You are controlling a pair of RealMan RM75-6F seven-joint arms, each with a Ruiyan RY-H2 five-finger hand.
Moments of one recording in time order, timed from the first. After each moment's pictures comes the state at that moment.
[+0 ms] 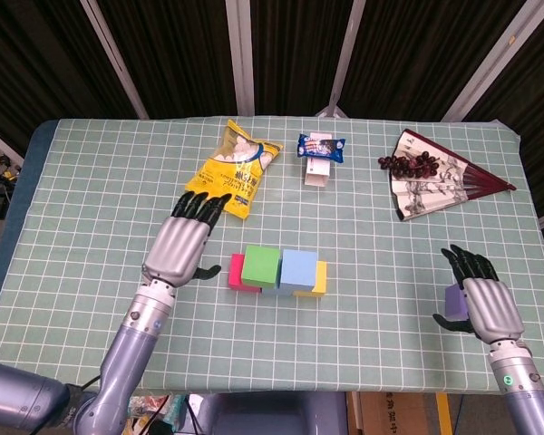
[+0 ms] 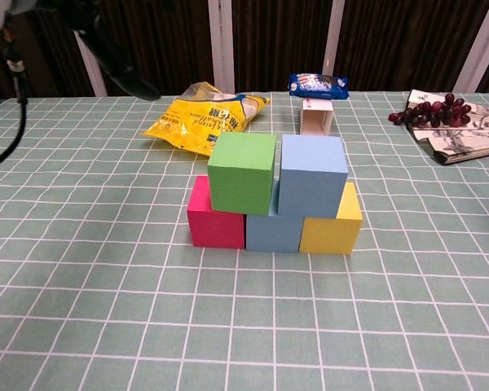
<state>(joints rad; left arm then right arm) -0.97 -1.38 -0.22 -2.22 0.71 1.57 0.79 0.26 -0.96 0.08 -1.97 -1.22 1.22 -0.17</state>
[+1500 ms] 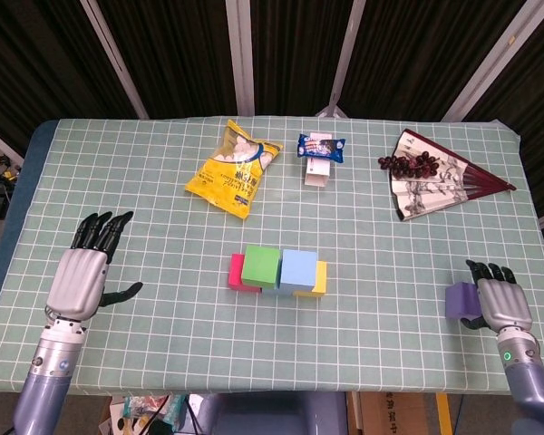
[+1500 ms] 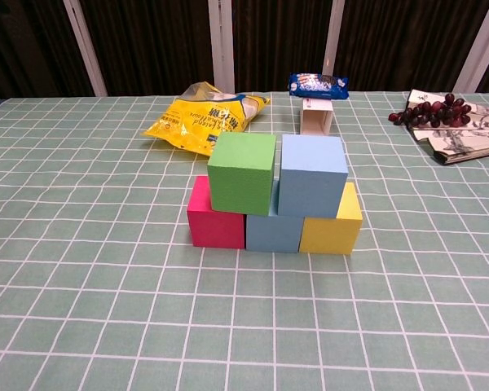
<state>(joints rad) -0.49 -1.23 -0.01 -2.15 1.27 1.61 0.49 0.37 -1.08 0.07 -1.70 -0.85 1.03 -0.40</state>
